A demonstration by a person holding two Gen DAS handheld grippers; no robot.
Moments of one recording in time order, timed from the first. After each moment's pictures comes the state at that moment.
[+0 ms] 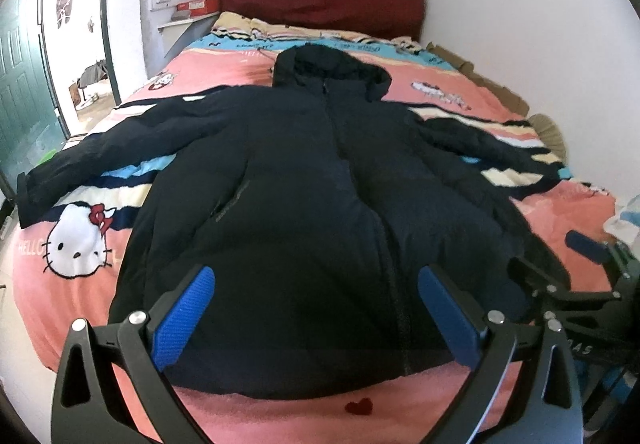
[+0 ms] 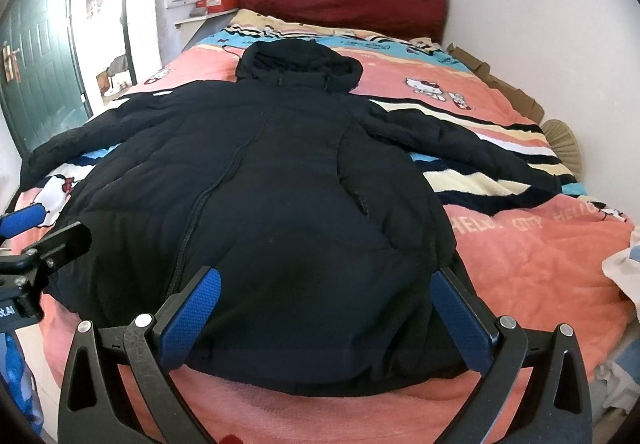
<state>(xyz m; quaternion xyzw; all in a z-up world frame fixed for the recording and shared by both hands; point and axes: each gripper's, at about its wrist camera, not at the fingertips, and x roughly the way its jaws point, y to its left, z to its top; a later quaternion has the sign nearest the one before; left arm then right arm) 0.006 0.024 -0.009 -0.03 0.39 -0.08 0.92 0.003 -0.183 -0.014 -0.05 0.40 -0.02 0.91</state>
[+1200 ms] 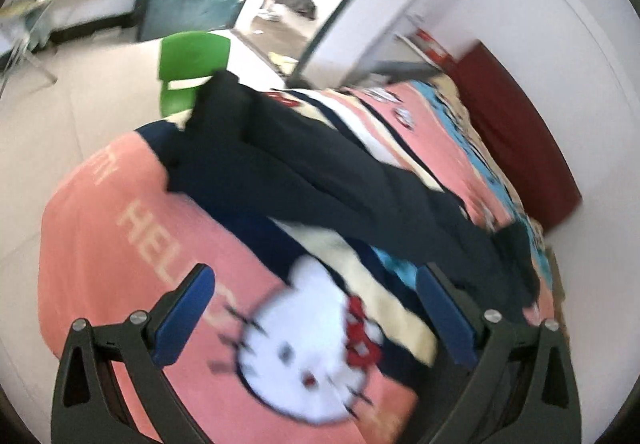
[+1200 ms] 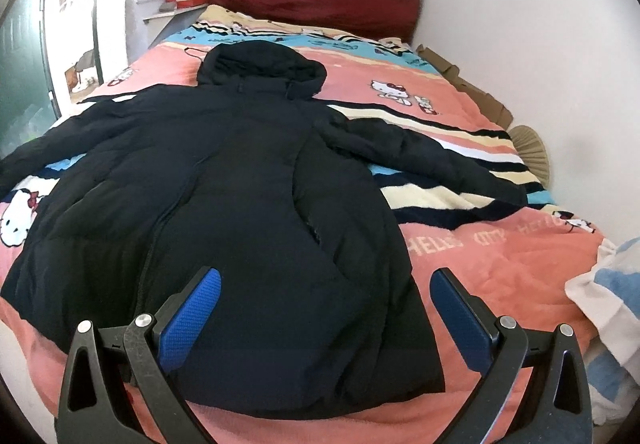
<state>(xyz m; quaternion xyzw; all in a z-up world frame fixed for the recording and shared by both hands) 0.080 0.426 -0.074 -0.38 0.33 0.17 0.85 0.028 -0.191 0.006 -0.07 0.41 -0.09 0.90</state>
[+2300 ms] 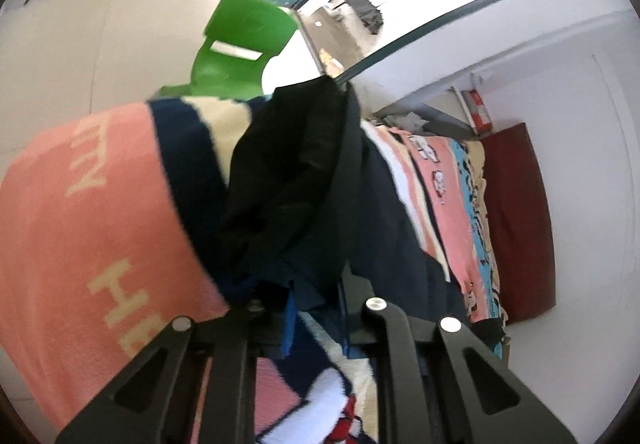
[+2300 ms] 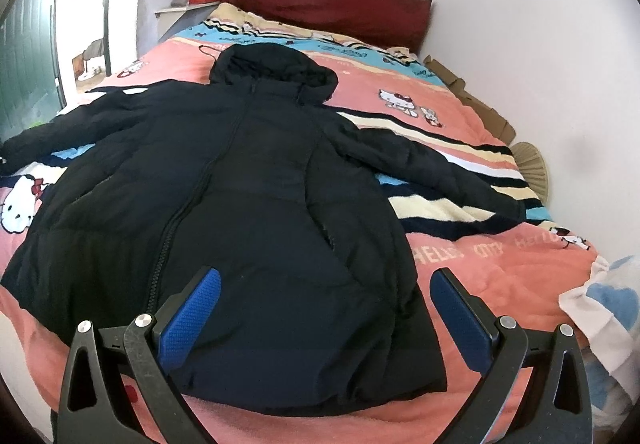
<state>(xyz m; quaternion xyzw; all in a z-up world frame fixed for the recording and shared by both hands) 0.114 0.505 -0.118 -0.53 0.28 0.20 0.78 0.022 -0.174 0.013 -0.10 0.40 -0.08 0.91</state>
